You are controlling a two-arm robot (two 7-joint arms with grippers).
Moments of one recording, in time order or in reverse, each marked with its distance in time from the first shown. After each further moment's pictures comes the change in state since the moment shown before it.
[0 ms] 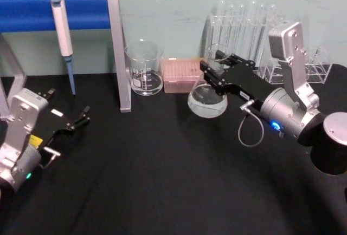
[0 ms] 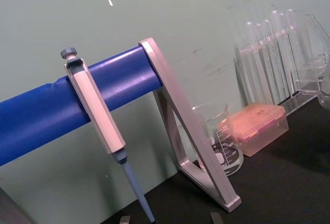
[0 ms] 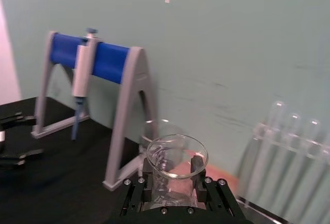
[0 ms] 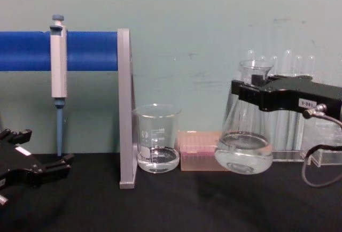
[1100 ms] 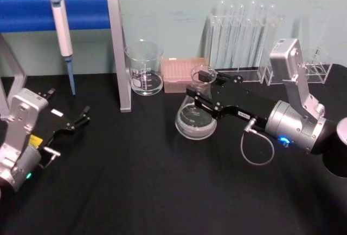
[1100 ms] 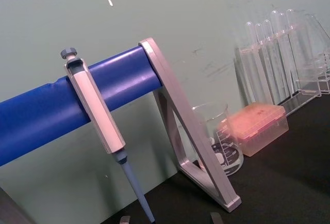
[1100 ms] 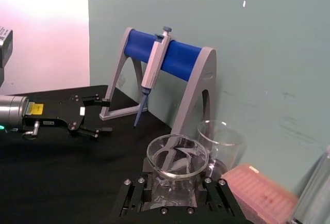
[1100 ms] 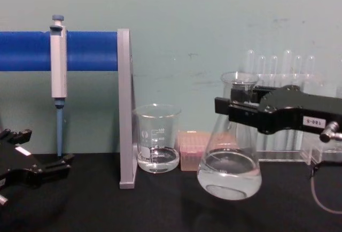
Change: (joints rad) left arm 0.000 0.000 0.000 0.000 0.000 0.000 0.000; right arm 0.022 0.143 -0.107 0.003 0.116 -0.101 0.207
